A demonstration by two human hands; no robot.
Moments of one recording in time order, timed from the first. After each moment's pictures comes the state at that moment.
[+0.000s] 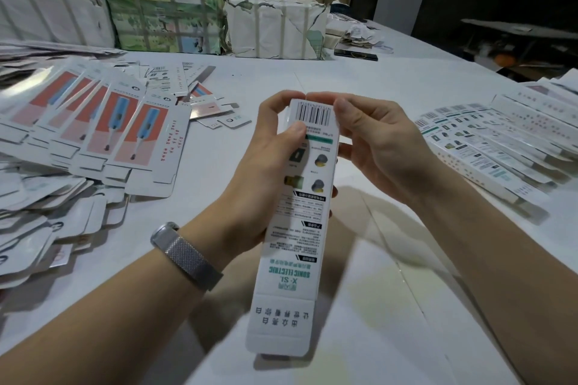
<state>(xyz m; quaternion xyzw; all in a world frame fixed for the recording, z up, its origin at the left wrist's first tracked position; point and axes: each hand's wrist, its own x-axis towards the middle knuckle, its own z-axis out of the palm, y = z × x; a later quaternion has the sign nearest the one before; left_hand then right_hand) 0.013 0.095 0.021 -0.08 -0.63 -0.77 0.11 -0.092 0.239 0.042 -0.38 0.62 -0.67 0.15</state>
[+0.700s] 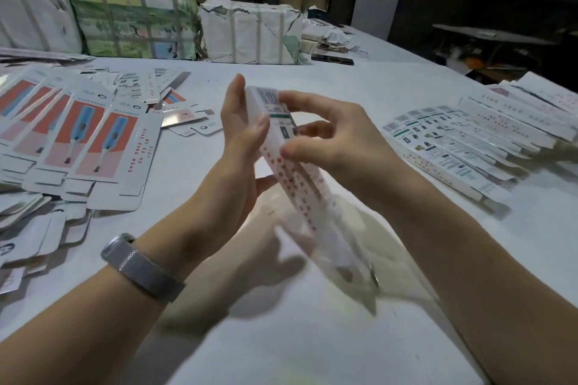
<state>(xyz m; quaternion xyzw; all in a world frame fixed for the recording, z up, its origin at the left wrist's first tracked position) 0.002 0.088 0.014 -0.11 -0.69 -0.68 0.22 -0.070 0.236 0.059 -0.34 0.76 -0.55 0.05</state>
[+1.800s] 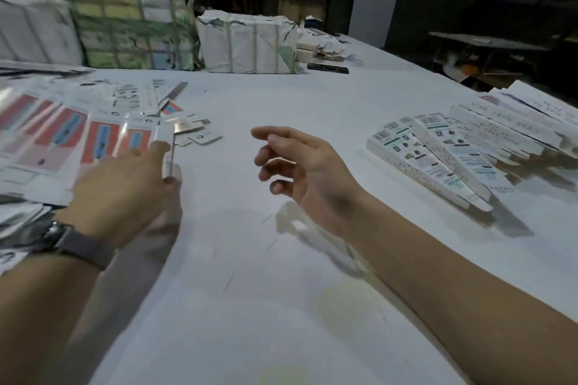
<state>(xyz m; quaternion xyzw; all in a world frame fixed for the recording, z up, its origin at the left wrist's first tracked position) -0.004 -0.016 -0.001 0.25 -0.96 -0.02 0.10 -0.072 0.223 0.028 -0.28 0.58 -0.73 0.24</state>
